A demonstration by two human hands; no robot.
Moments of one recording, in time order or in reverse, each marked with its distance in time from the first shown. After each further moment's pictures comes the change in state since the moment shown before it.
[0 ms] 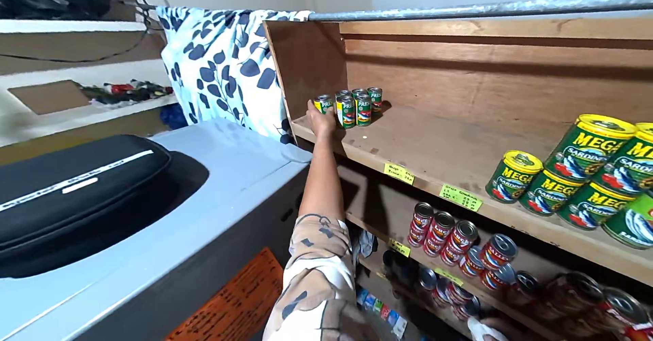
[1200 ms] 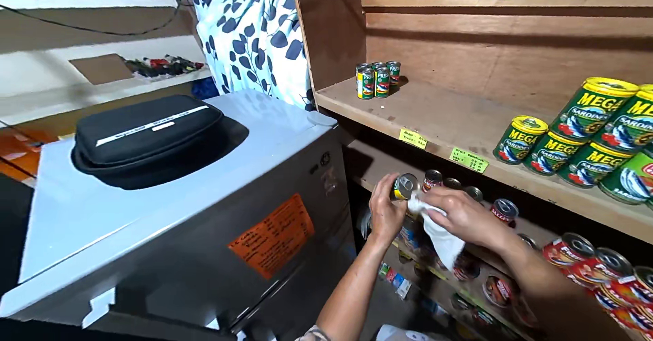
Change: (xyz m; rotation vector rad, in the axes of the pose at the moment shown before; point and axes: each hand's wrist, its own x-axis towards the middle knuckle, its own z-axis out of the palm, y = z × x) left_hand -0.343 -0.053 -0.051 -0.207 -0.202 0.394; right_hand 0.050 -0.221 0.009 -0.591 -0.118 -0.895
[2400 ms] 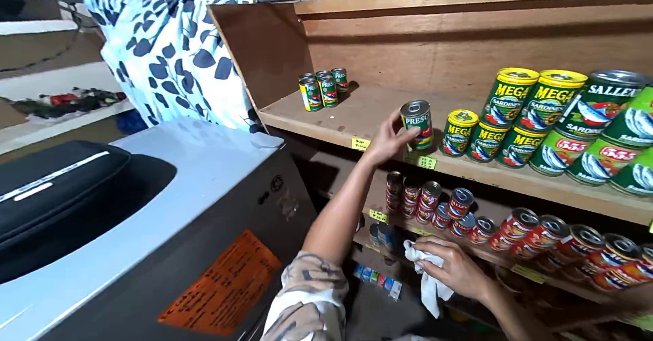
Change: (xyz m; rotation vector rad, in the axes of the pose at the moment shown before) left_hand 0.157 0.062 0.091 -0.532 -0.699 0.092; right_hand -0.115 0.041 0.081 0.262 0.341 0.128
